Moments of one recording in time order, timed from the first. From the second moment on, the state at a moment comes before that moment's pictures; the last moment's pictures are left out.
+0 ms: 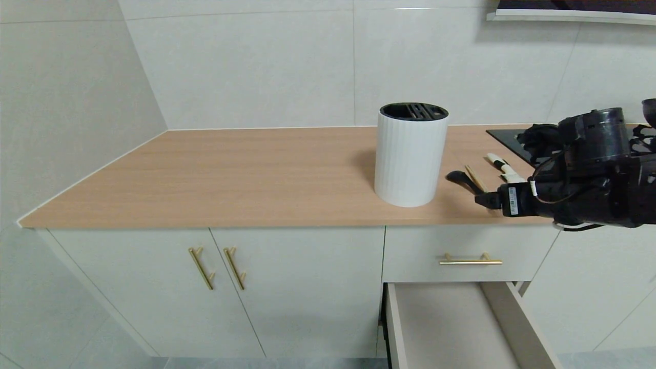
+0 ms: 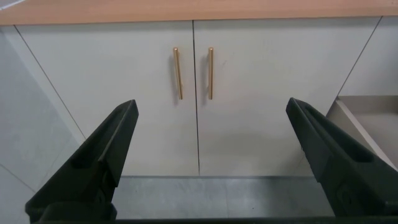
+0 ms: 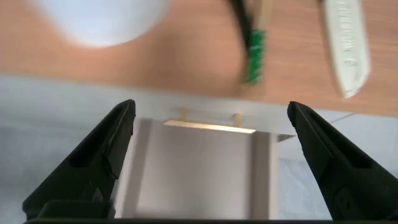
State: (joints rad) left arm 0.00 0.00 0.00 0.00 0.00 0.00; right arm 0.30 1.68 -1.09 -0.08 -0.23 0.08
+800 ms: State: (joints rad) left arm 0.00 0.00 0.00 0.00 0.00 0.00; right arm 0.20 1.90 -1.18 -0.19 -0.23 0.09
